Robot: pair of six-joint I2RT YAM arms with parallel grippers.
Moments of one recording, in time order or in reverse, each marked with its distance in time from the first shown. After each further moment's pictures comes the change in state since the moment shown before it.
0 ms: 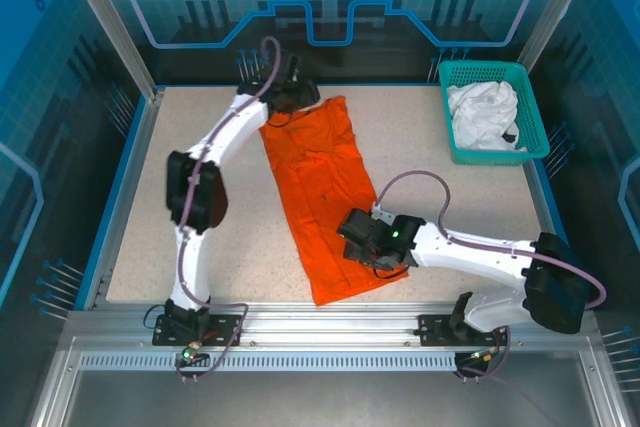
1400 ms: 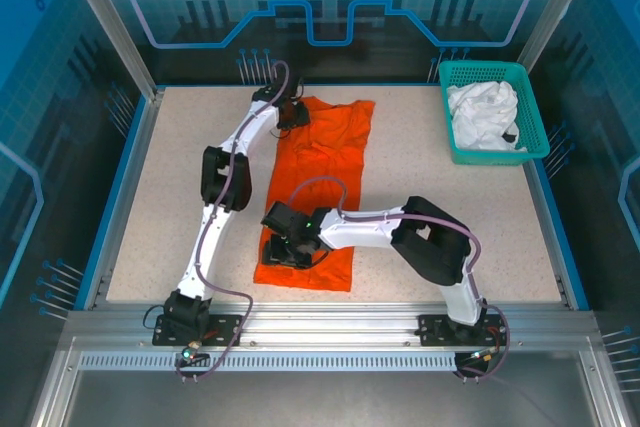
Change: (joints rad) left arm 0.063 0.626 0.565 -0.207 0.033 0.103; right arm 0.071 0.682 0.464 0.316 -0.402 -0.052
